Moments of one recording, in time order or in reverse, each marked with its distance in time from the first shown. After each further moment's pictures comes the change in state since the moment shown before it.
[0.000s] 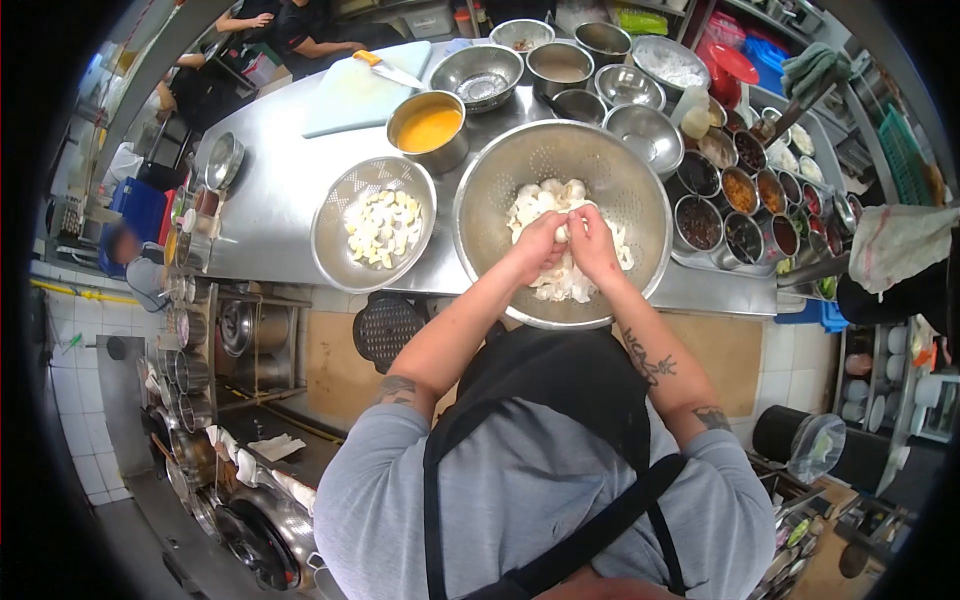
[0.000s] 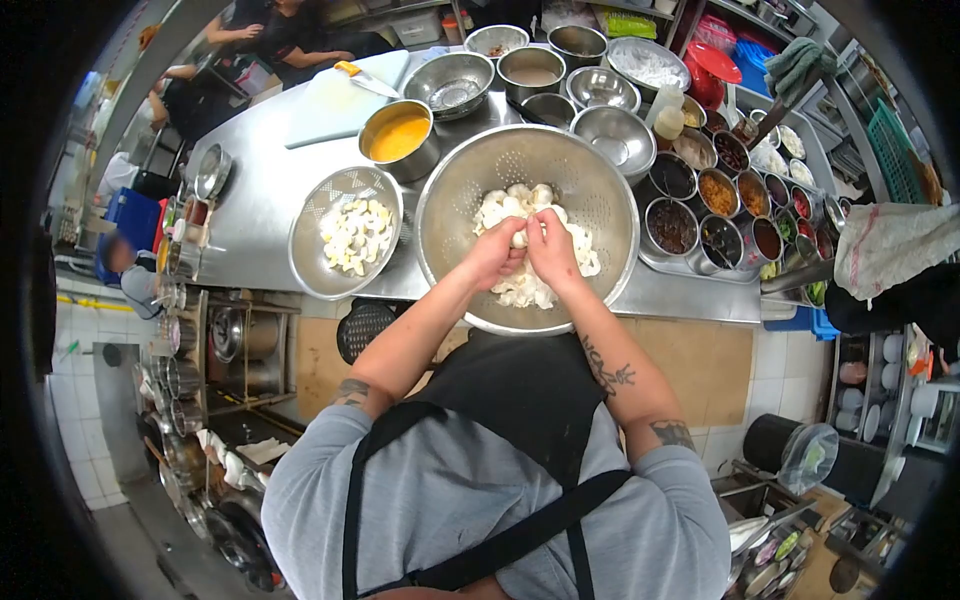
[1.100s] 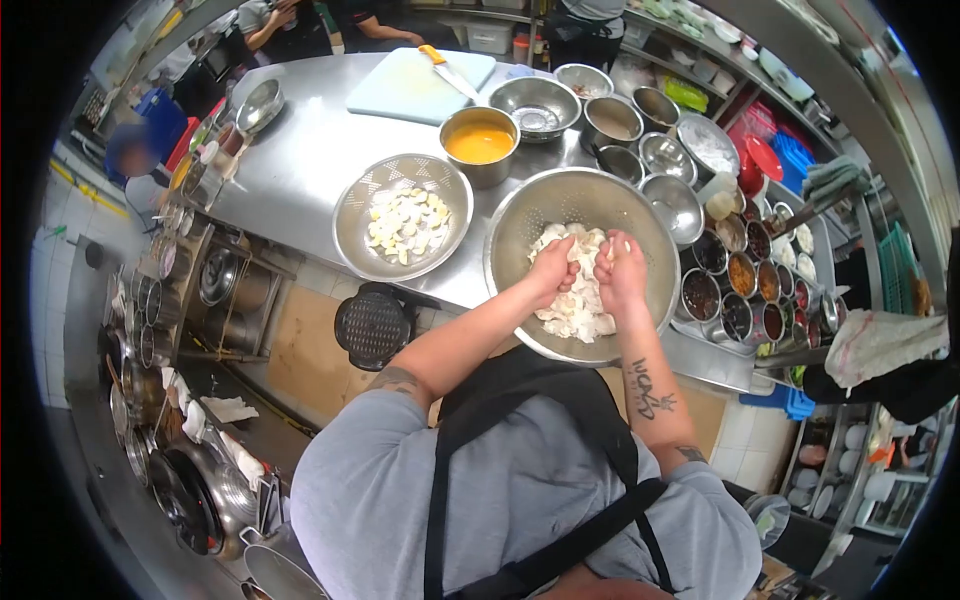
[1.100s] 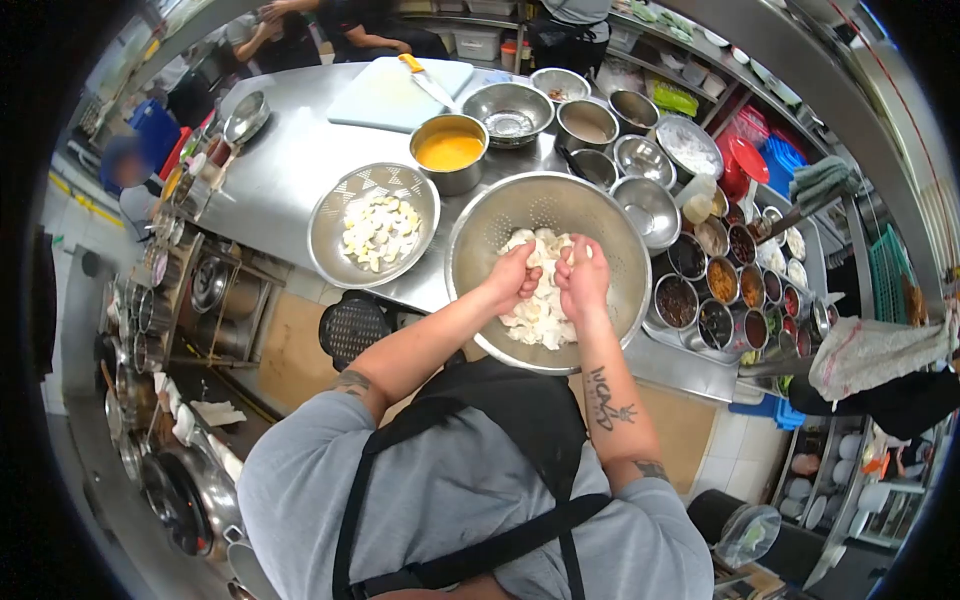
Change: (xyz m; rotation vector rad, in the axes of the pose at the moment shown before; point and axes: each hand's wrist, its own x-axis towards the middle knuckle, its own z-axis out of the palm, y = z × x) left_hand 0.001 0.005 -0.010 -0.367 0.094 0.122; right_hand 0.028 -0.066 -0.013 0.926 -0.001 0.456
